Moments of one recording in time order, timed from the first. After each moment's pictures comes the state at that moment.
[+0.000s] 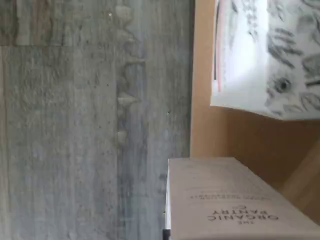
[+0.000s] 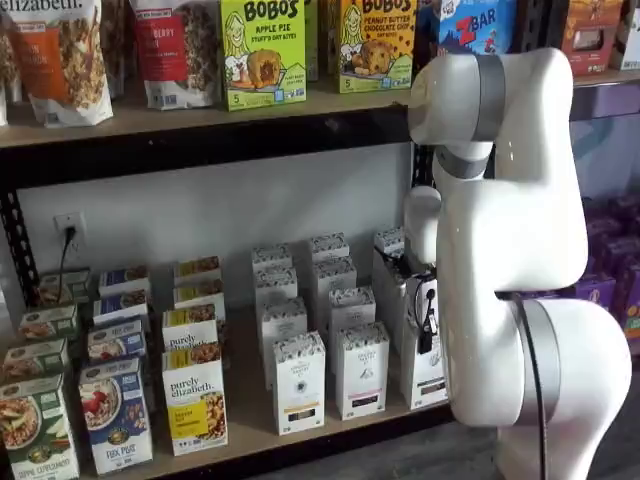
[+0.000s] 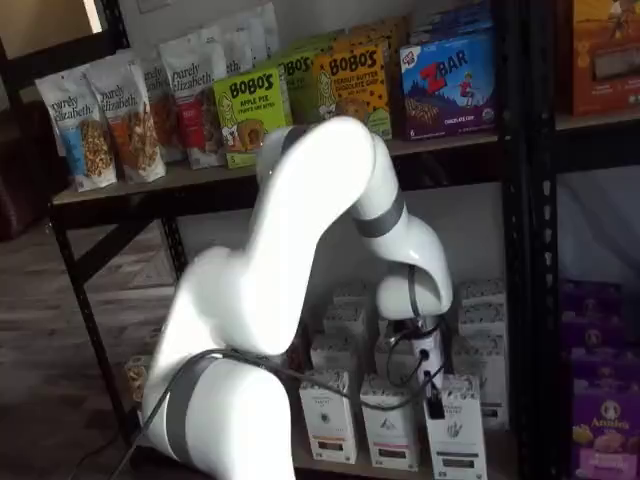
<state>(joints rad) -0.26 0.89 -1.32 -0.25 0.42 -1.60</state>
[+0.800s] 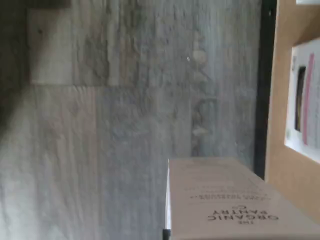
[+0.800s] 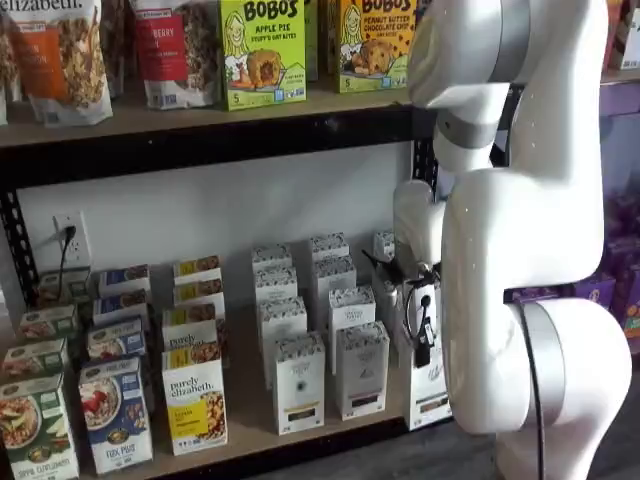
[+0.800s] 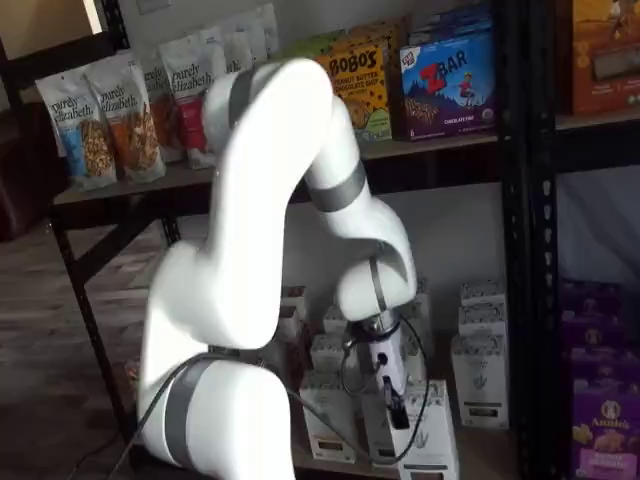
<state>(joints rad) -0.18 0.53 -0.85 -0.42 0.36 -1.35</state>
